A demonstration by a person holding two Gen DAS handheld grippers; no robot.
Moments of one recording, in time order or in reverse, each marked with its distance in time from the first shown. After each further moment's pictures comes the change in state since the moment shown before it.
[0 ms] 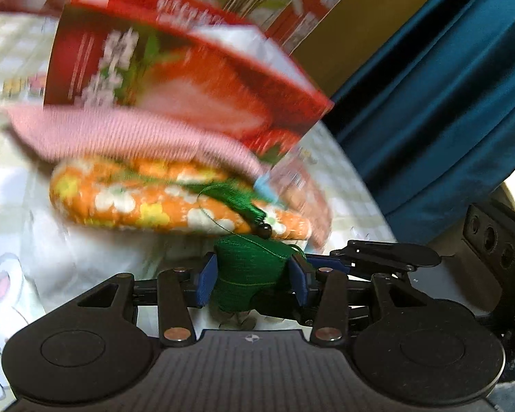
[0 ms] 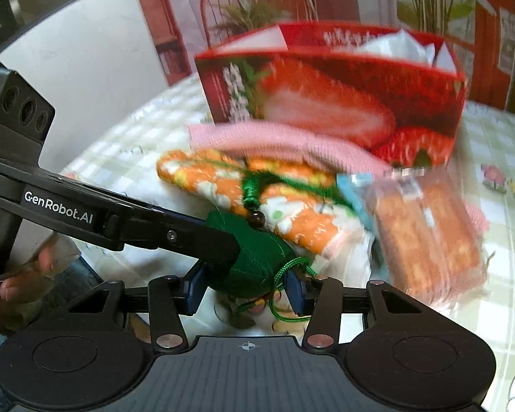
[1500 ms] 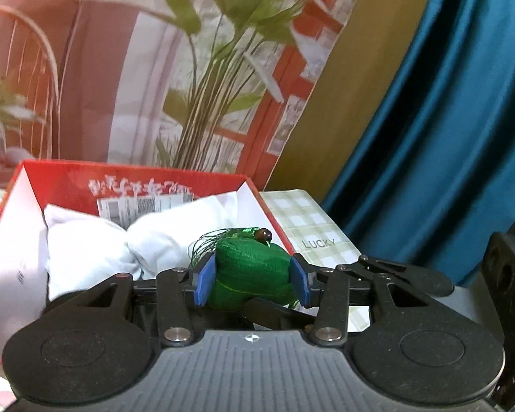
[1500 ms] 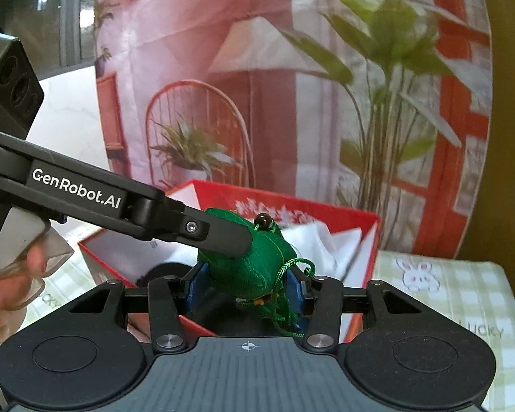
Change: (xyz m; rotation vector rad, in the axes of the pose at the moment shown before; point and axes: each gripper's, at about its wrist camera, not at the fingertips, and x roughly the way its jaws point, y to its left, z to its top) left arm 0.065 -0.057 0.177 0.190 -0.149 0.123; right arm 0.003 -0.105 0.146 -0.068 -0.336 -0.154
